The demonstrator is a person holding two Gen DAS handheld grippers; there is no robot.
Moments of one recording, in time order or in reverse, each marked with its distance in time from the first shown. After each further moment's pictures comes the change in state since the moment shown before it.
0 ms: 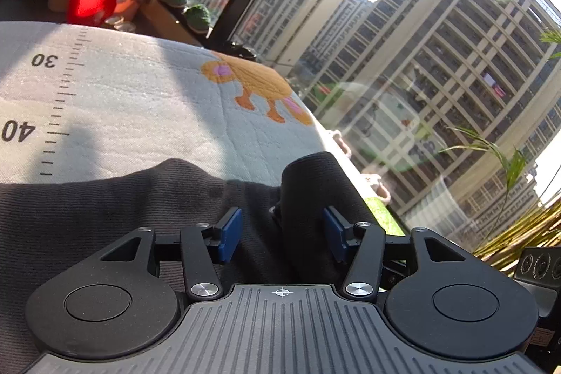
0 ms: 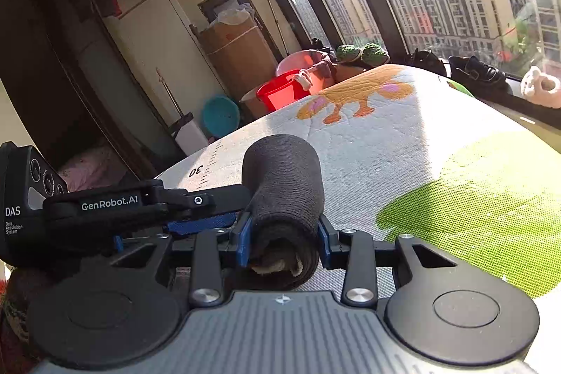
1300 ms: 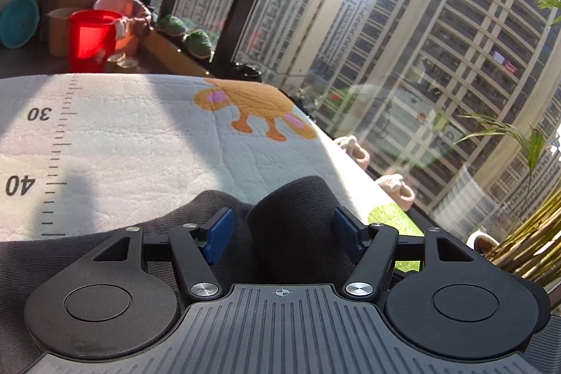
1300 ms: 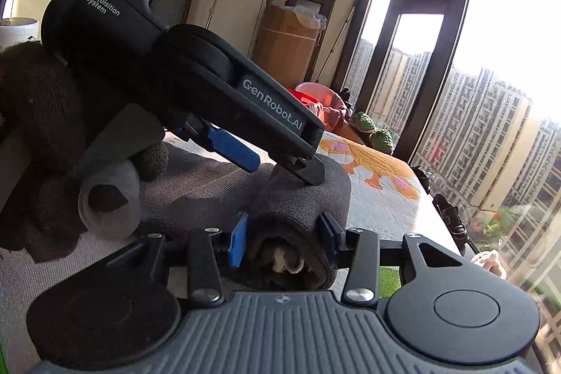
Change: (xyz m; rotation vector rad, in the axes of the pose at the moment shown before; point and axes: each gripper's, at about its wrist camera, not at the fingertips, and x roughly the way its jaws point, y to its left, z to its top) left arm 0.013 -0.019 0.004 0.127 -0.038 0.111; right arm -0.008 0.069 -0.029 -0.589 -0.027 -0.111
